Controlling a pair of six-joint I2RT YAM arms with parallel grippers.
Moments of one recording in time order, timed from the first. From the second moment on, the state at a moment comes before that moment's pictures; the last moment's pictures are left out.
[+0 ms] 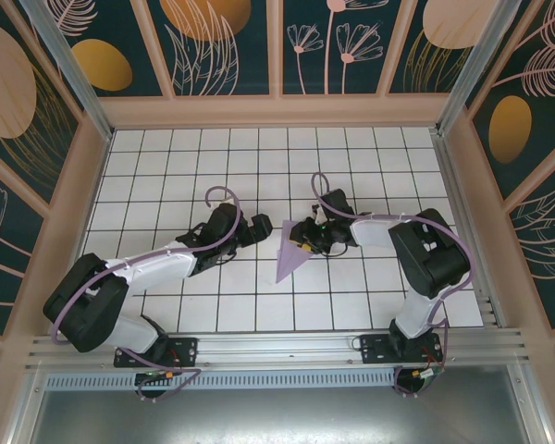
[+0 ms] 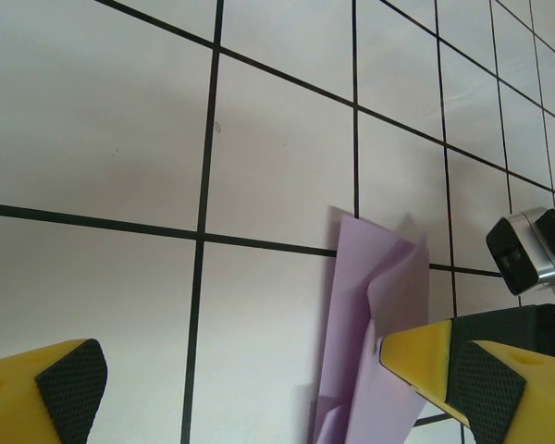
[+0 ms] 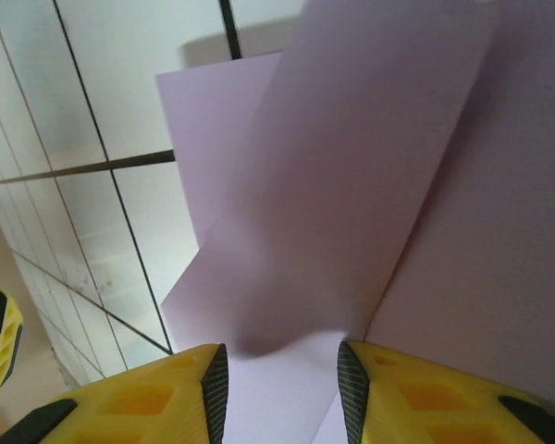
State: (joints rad) left arm -0.69 1.43 0.68 0.04 -0.06 -0.93; right arm 0.52 1.75 0.82 -0.05 -0.53 0.89
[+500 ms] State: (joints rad) left arm -0.69 1.43 0.67 0.03 -0.06 -0.93; right arm 0.51 1.73 0.83 -0.09 -0.46 0.89
